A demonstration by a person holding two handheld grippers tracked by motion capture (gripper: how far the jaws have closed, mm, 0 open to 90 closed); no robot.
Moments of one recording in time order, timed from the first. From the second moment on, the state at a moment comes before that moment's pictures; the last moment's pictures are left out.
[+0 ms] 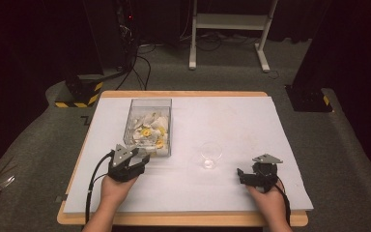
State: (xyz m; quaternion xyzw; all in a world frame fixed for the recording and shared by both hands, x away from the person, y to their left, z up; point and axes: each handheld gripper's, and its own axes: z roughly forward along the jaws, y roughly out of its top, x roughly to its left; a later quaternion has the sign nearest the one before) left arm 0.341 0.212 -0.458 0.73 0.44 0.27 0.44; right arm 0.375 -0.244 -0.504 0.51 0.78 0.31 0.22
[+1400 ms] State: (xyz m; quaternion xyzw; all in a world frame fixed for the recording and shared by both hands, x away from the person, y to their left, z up) left arm 0.309 0.217 -0.458 0.74 0.43 0.26 0.45; right arm 0.374 -0.244 -0.504 0.50 0.78 0.31 0.22
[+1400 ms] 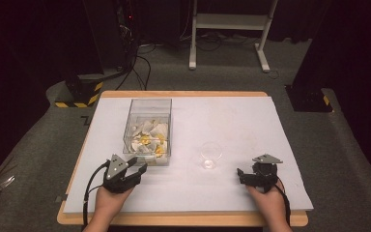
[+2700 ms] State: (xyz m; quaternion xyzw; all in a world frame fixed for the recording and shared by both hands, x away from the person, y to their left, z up) left arm 0.275 0.230 -0.456 0.74 0.43 0.28 0.44; right arm 0.374 -0.244 -0.504 0.50 0.78 0.31 0.22
